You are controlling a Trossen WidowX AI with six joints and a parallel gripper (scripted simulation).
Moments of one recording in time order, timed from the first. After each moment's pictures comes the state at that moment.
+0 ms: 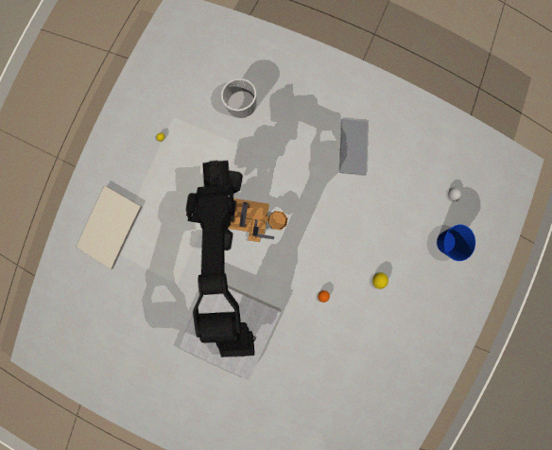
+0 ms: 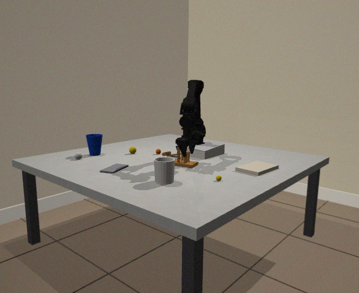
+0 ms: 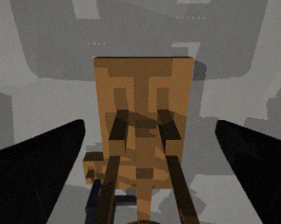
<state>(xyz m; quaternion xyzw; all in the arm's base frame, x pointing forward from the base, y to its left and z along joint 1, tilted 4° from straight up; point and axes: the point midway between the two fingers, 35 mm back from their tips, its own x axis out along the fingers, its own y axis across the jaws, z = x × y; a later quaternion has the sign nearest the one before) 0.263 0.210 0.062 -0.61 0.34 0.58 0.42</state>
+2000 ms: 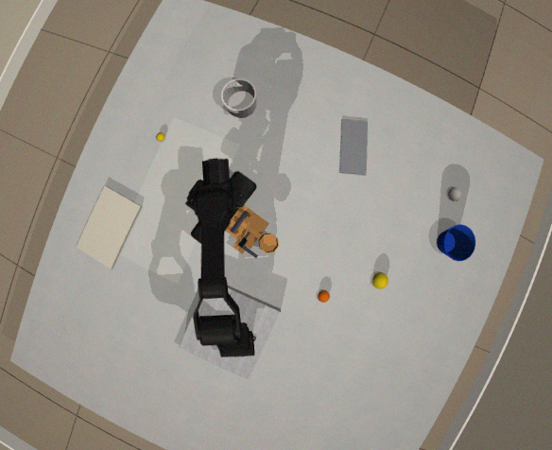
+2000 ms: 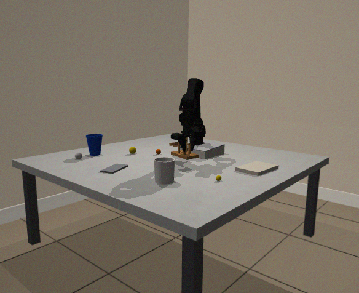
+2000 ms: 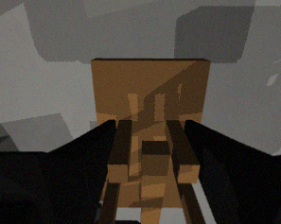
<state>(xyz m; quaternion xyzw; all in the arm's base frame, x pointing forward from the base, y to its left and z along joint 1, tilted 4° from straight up) 0.260 0.205 0.083 -0.49 0.48 0.49 0.54</state>
